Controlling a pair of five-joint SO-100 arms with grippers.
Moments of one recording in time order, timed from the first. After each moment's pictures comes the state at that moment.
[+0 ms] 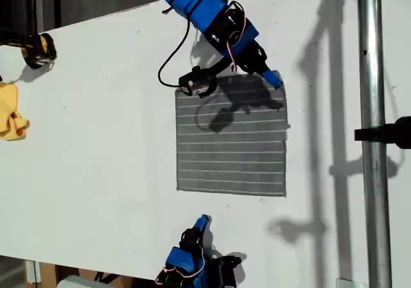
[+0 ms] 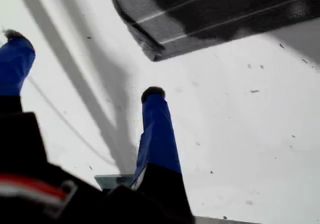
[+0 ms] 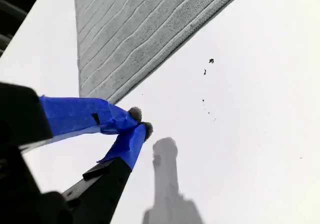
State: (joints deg) arm 0 -2.1 198.8 178.4 74.5 -83.7; arm 1 -40.3 93.1 91.5 83.3 92.4
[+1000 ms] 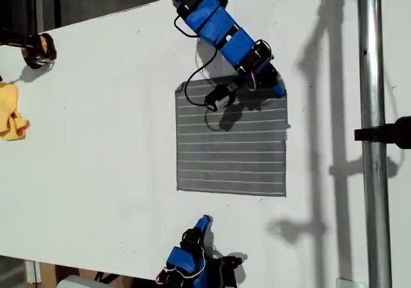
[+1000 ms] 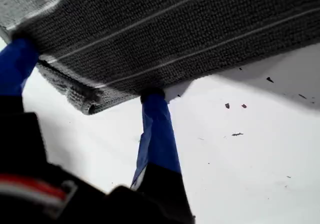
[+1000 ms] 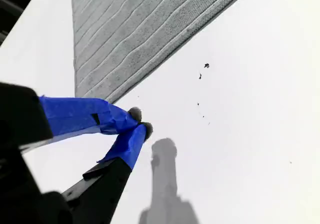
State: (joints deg) arm 0 -0.4 198.8 178.4 74.5 -86.0; arm 1 -39.7 69.2 93.0 72.7 93.2
